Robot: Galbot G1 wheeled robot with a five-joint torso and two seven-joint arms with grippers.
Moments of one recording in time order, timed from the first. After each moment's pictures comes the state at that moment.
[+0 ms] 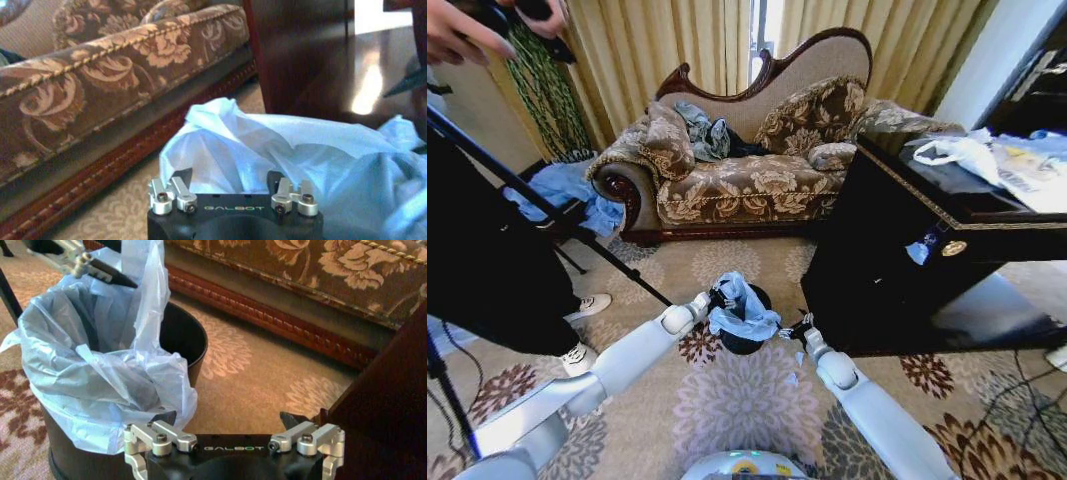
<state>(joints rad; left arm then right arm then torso) 0.46 -1.02 0.42 -1.14 -0.38 -0.12 0.16 -0.94 1.07 -0.02 1.45 0.19 -0.17 0.04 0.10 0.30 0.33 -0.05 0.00</state>
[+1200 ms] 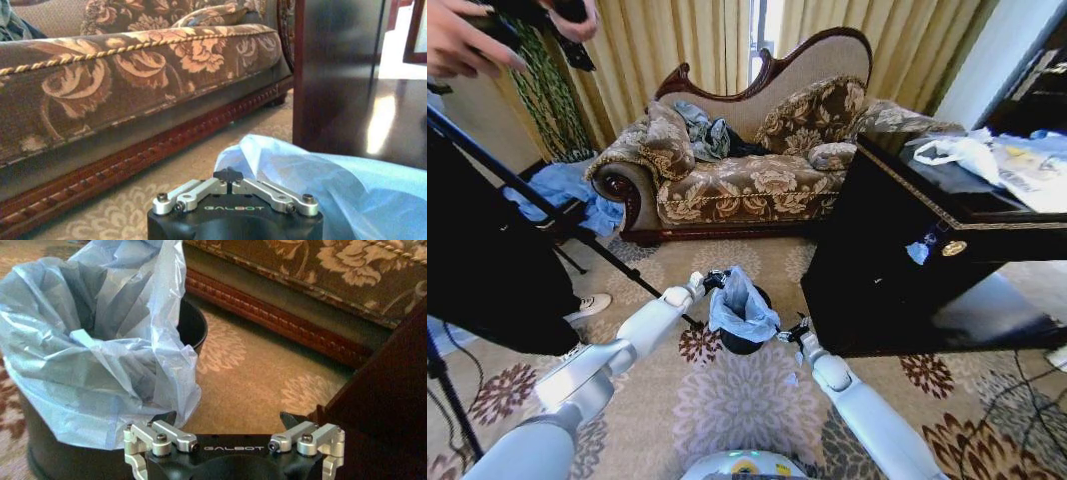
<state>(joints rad) 0.27 -1.20 0.38 -0.70 -0.57 -0.27 0.38 -0.92 1.15 -0.02 1.33 0.11 -0.10 0.08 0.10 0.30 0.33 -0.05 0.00</state>
